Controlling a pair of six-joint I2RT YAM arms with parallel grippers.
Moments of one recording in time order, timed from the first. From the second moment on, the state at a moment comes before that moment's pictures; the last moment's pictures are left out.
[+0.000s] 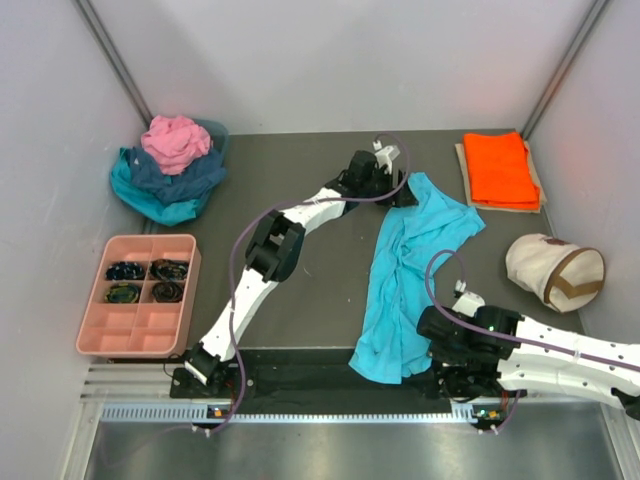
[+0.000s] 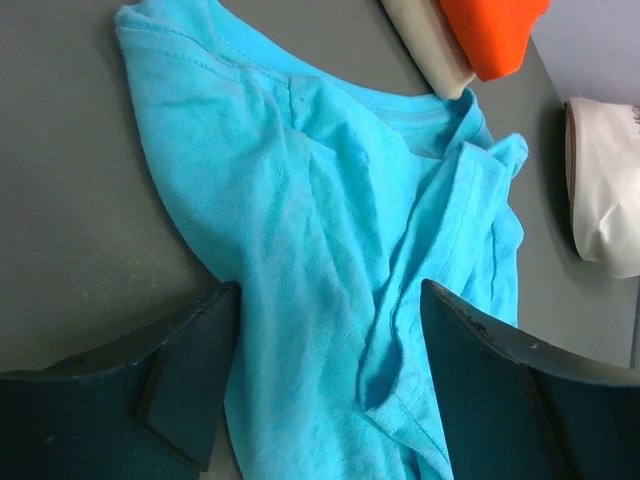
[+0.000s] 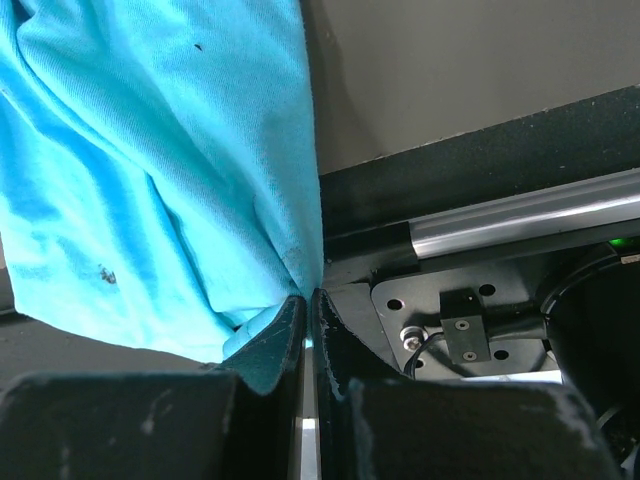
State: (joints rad) left arm -0.63 2.69 2.26 0.01 0.55 -0.51; right arm 1.20 0.70 0.51 -1.17 0.29 1.56
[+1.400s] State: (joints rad) left arm -0.44 2.68 2.18 0.04 0.51 -0.53; right arm 1.20 1.00 0.53 -0.92 0.38 1.48
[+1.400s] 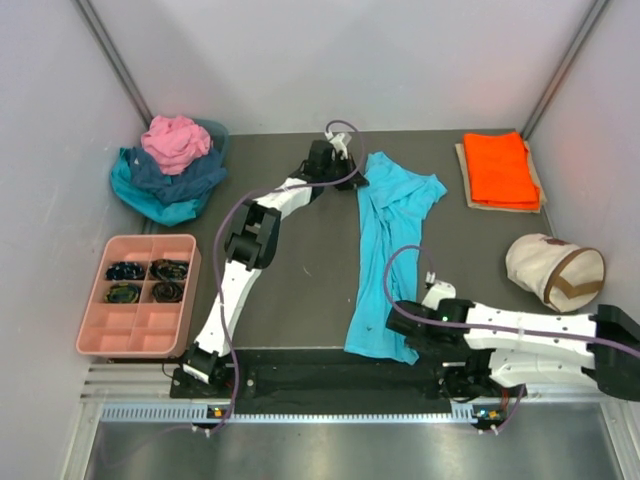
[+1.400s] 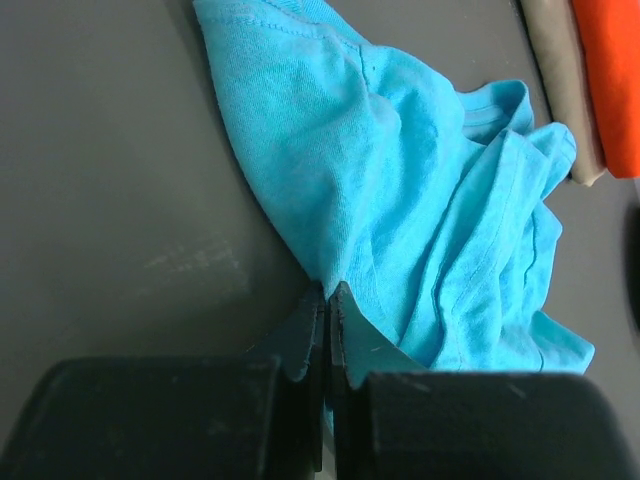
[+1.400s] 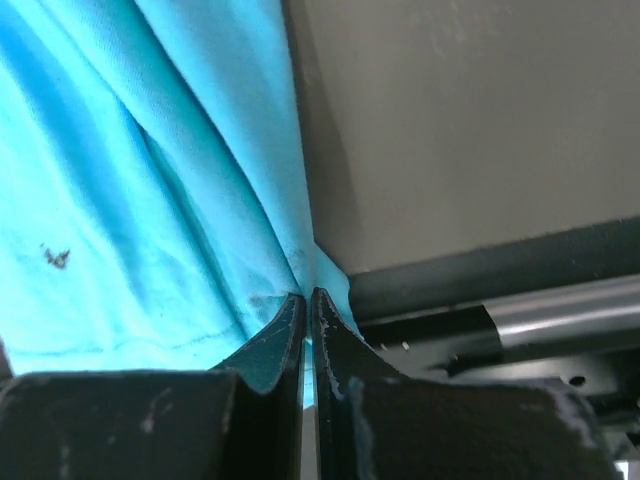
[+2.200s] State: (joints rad) left arm -0.24 2.68 2.23 -0.06 0.48 -0.49; right arm 1.13 1.26 0.73 -0.91 0.64 1.40
